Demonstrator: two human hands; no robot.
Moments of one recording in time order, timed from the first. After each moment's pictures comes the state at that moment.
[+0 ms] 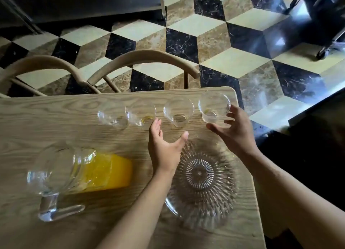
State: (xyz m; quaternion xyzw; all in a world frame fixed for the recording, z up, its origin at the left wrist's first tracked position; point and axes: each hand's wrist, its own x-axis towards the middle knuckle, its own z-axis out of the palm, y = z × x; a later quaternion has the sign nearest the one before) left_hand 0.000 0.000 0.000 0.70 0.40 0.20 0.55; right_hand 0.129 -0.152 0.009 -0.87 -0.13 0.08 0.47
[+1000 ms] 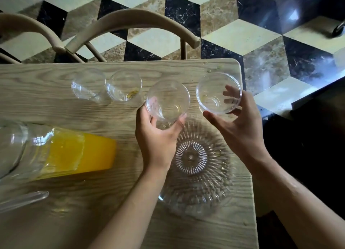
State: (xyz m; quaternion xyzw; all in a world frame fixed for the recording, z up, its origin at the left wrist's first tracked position) left_hand -0.010 -0.023 -0.003 0.67 0.36 0.28 0.58; right_hand 0.103 -0.174 0.003 -0.84 -0.16 0.05 0.52
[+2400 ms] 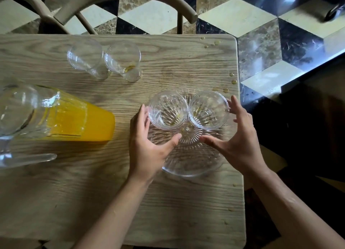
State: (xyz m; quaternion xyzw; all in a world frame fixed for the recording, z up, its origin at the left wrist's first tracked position) left_hand -0.102 -0.040 -0.010 0.73 0.34 0.15 0.57; right_hand 0.027 -0.228 0.004 -0.89 -0.21 0.12 0.40
